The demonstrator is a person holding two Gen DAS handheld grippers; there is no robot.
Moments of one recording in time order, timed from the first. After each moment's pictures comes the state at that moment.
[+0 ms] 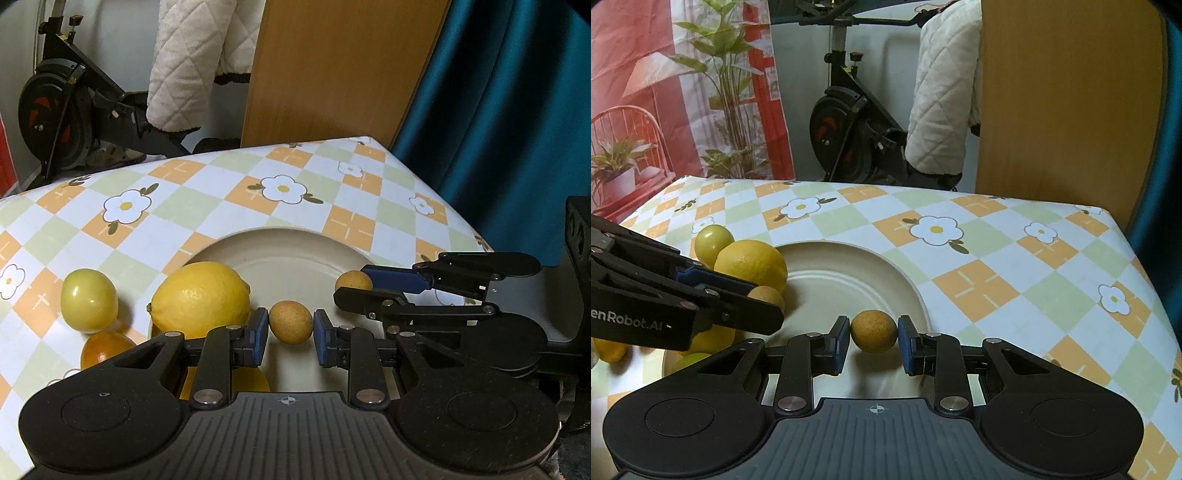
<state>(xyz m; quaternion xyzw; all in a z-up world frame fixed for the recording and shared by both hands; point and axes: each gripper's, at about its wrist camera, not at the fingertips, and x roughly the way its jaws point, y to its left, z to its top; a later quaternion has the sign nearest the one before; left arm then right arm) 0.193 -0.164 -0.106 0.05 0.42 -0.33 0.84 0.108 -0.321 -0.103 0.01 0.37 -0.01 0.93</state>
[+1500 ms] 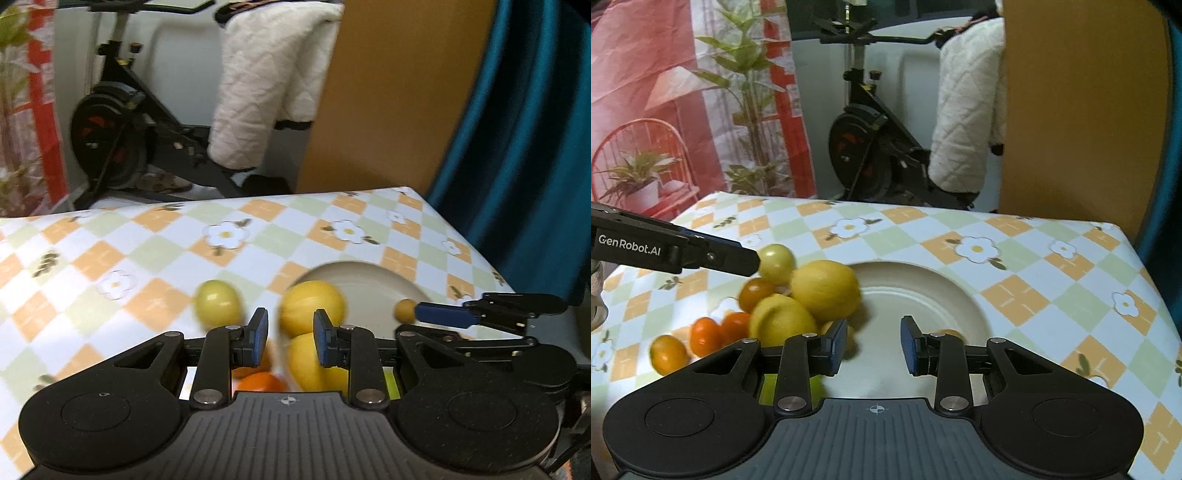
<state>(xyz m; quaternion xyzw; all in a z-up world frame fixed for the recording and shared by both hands) 0.177 -0.069 -0.061 0.03 0.37 -0.27 0.89 0.082 -0.264 -0.067 0.02 0.35 0.02 0.94</state>
